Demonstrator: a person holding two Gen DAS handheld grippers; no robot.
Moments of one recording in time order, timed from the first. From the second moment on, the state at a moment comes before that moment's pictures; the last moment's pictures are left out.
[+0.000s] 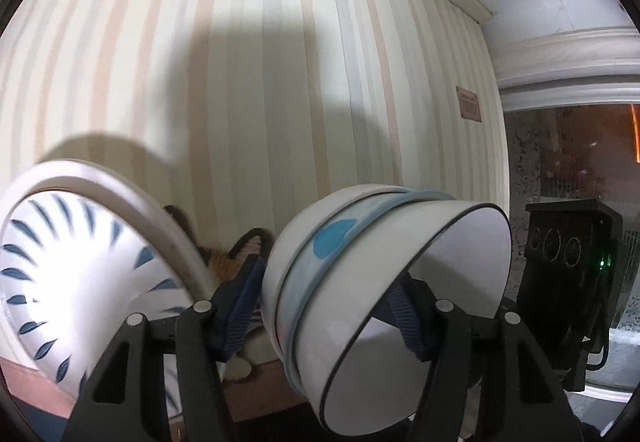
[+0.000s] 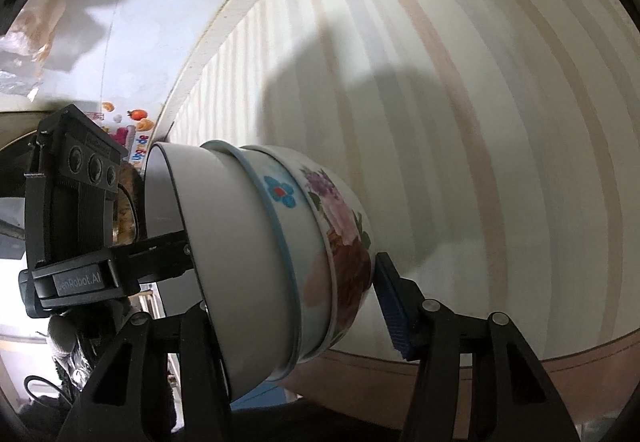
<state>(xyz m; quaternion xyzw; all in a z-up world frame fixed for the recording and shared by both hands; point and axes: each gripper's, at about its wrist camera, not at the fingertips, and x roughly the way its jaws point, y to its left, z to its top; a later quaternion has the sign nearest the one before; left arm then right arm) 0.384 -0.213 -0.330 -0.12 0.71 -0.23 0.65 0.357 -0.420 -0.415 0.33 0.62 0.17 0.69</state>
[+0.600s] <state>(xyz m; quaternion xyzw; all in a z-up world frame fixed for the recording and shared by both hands) 0.377 -0.059 -0.321 -0.21 0.70 -0.10 0.68 0.399 -0.269 -0.400 0.26 0.66 0.29 0.64</state>
